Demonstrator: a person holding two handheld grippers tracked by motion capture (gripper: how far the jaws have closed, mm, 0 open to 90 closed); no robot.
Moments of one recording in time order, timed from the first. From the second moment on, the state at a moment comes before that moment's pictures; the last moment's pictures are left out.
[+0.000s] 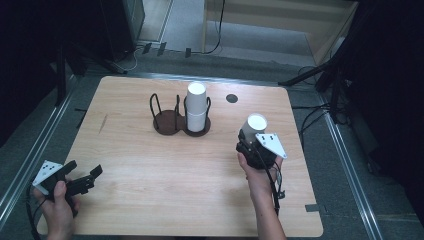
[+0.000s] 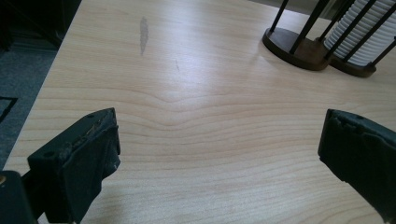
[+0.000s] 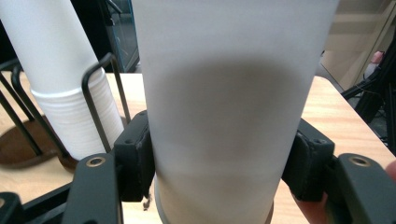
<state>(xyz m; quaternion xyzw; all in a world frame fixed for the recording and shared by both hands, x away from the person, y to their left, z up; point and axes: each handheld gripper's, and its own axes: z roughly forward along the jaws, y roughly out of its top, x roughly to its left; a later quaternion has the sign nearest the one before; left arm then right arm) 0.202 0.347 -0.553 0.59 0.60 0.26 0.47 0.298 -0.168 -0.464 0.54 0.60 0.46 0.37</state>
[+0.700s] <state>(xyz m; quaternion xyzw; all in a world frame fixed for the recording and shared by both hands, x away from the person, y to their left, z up) 0.208 0.312 -0.525 0.63 0.56 0.25 0.47 0.270 -0.186 -0.500 0.53 0.63 0.45 0.34</state>
